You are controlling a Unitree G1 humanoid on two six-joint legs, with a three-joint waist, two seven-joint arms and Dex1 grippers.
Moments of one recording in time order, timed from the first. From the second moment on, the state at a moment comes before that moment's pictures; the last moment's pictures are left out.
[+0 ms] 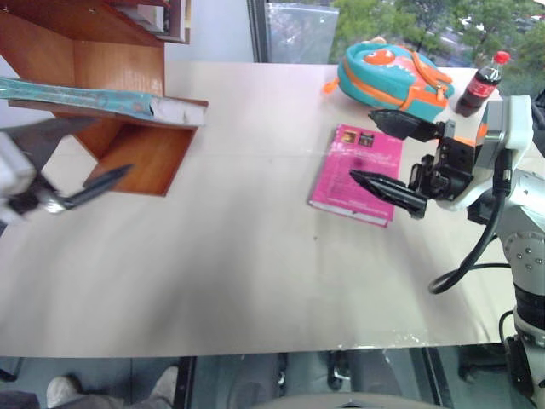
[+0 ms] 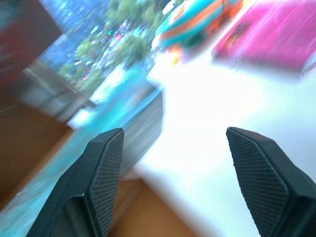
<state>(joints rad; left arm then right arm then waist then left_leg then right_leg) 0.07 0.97 0.59 -0.40 -0.65 0.10 -0.82 -0.50 -0.61 -0.12 -0.46 0.83 0.44 0.84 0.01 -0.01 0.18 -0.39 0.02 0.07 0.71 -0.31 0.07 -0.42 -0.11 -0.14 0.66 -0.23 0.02</state>
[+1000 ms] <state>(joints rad) -0.16 0.38 0.08 -0.31 -0.35 0.21 -0.35 -0.31 -0.71 -0.17 -0.58 0.79 0.53 0.70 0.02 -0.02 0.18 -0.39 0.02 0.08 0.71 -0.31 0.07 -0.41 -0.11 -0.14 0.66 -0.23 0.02</state>
